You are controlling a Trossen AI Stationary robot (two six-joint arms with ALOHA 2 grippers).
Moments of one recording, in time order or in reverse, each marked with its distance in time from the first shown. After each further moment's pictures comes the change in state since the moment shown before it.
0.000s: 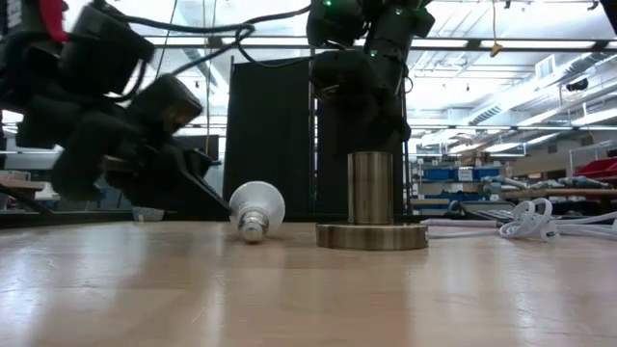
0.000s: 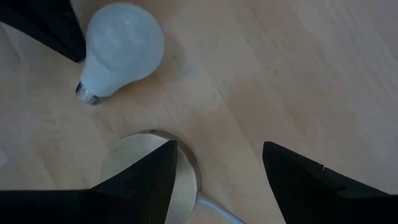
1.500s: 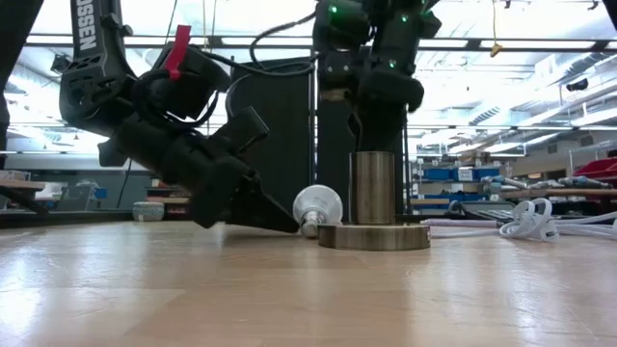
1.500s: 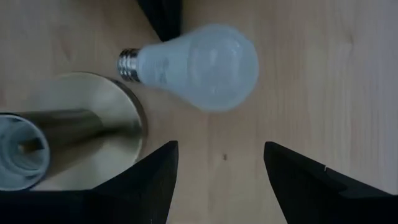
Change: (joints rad) left arm 0.179 0.199 0.211 -0.009 -0.033 0.071; right arm -0.003 -0.013 -0.054 0.015 0.076 -0.559
